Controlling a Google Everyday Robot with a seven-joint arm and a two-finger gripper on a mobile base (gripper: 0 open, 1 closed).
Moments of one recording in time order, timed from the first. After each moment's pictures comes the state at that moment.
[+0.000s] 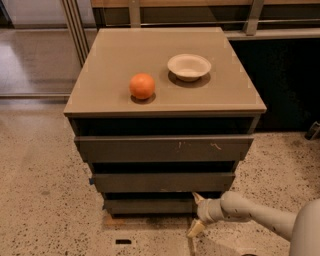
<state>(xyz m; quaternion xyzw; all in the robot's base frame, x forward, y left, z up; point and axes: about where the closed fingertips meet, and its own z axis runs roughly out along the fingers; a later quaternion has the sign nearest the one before) 0.531 -0.137 0.262 -0.59 0.73 0.17 0.30</state>
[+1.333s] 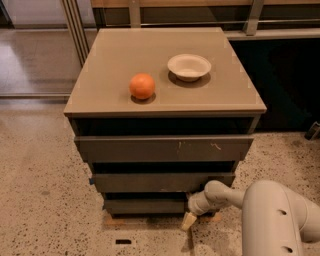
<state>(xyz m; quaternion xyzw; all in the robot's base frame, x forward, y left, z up) 0.578 -0.119 0.191 -0.61 0.74 0.18 0.22</state>
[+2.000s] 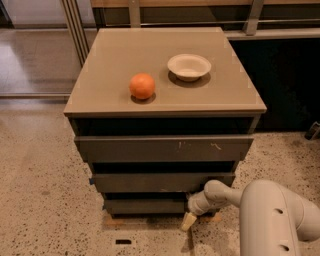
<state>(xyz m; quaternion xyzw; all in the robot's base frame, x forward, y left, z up) 0.576 -0.118 0.186 -0.60 0.74 0.19 0.21</state>
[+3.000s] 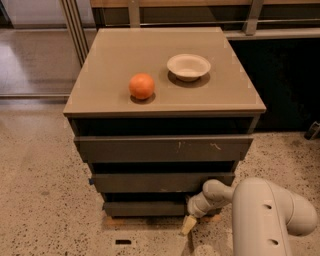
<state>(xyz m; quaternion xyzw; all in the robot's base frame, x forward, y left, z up) 0.556 -0.115 0.177 -0.59 0.76 0.23 0.16</state>
